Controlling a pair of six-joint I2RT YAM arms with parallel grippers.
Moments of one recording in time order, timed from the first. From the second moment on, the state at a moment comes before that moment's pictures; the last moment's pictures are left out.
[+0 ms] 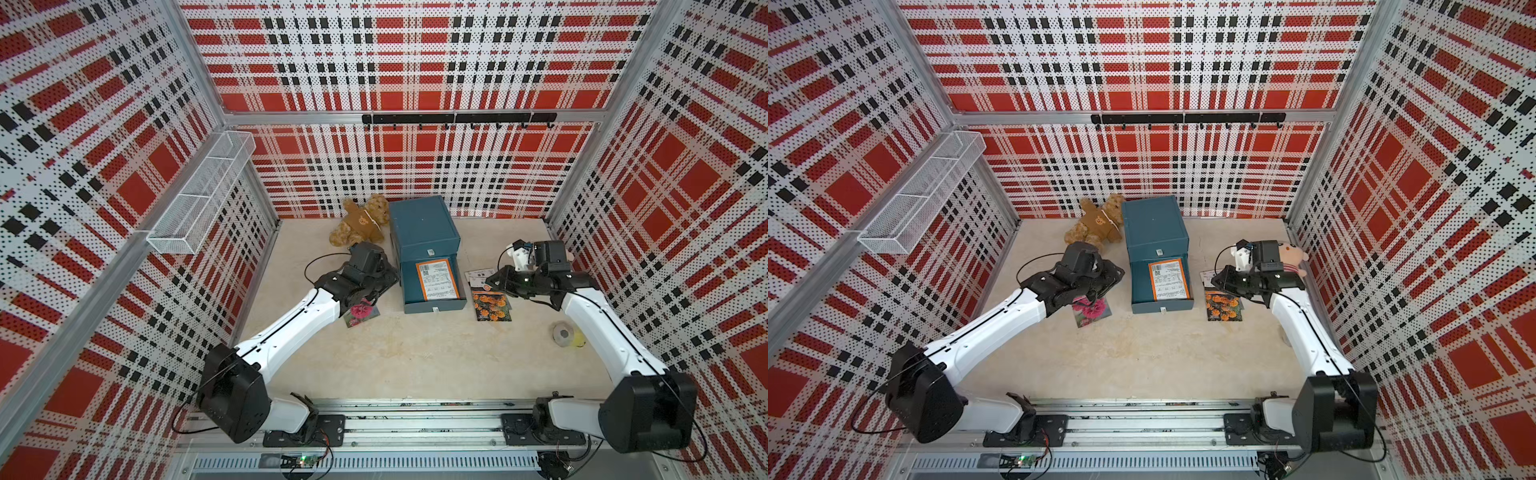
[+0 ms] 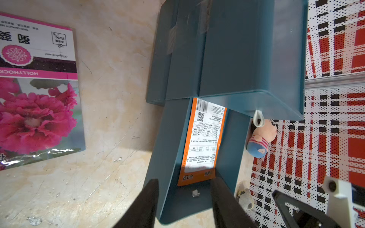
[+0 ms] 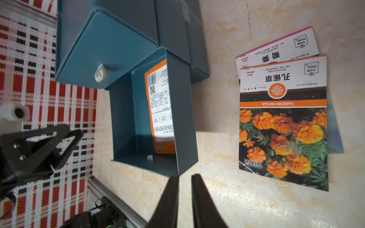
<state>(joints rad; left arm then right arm) -0.56 1.40 1.14 -0.46 0.02 -1.09 0.08 1.24 1.02 -0.66 -0.55 0.37</state>
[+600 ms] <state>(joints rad) -0.61 1.42 1.14 -0.46 -0.02 -1.13 0.21 1.31 0.79 -0.56 -0.63 0.40</state>
